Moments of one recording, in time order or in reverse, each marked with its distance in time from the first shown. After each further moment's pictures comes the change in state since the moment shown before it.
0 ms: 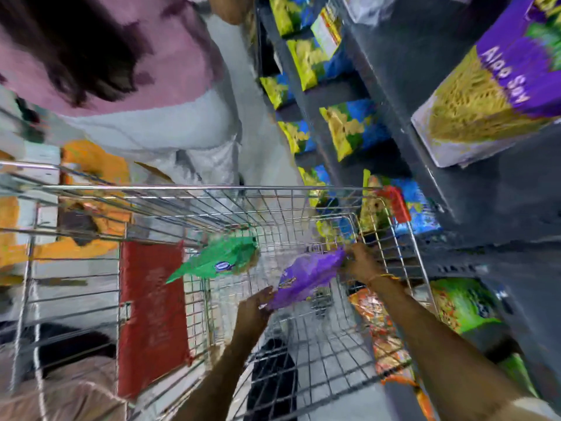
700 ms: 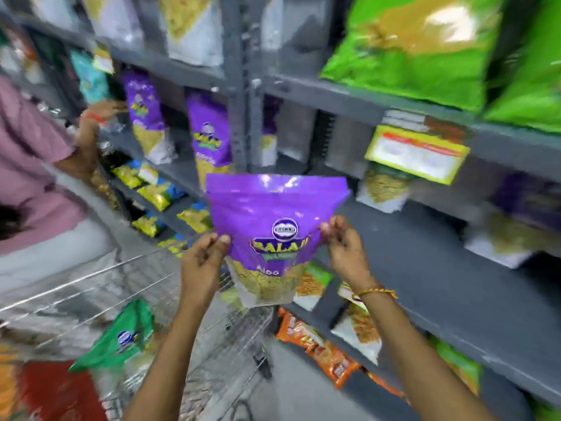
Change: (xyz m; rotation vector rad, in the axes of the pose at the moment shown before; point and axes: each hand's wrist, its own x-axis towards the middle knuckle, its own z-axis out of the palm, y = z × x) left_hand -0.246 0.277 0.011 -0.426 -0.189 0.829; right_hand -0.409 0.083 -0.100 0.769 1.048 -0.504
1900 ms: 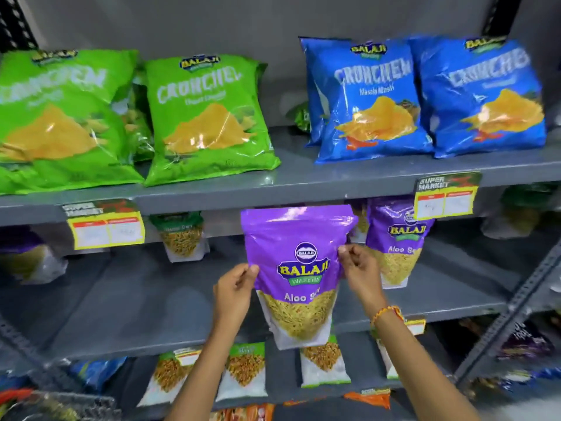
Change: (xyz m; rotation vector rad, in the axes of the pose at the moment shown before) left_hand -0.122 0.031 0.343 0.032 -0.738 0.199; right_hand -0.154 0.015 -0.344 -0.067 0.864 0.095
